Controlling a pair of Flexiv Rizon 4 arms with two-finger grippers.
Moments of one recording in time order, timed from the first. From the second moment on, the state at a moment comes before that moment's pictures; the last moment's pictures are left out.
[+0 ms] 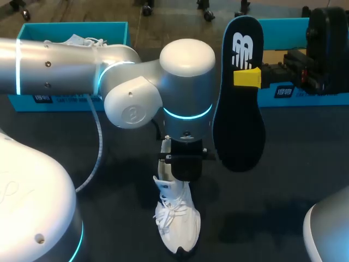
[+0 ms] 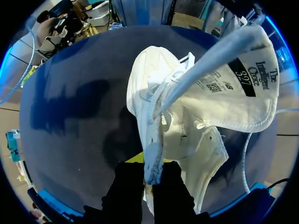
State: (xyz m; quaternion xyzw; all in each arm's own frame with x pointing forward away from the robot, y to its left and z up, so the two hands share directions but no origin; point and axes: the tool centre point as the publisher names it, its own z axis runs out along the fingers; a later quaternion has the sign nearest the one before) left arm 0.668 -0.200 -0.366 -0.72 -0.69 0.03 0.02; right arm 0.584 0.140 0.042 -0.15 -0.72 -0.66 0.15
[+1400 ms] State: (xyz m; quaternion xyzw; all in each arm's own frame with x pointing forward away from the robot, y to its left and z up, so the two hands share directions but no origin) left arm 0.722 -0.213 -0.254 -0.65 -0.71 0.20 -0.18; right arm 0.584 0.140 0.042 -0.15 -0.72 -0.66 0.15
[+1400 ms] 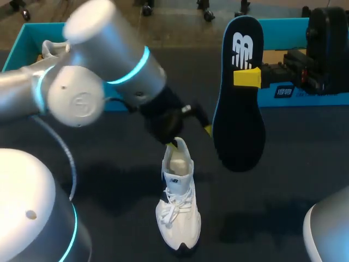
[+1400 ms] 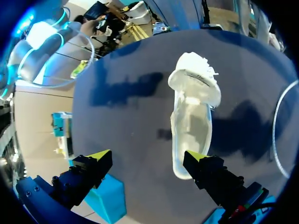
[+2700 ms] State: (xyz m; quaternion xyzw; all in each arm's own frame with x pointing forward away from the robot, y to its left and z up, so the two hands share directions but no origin) left arm 0.744 -0.175 -0.177 -0.55 -0.59 0.42 -0.42; right arm 0.585 0.140 0.042 -0.15 -0.72 -0.66 0.15
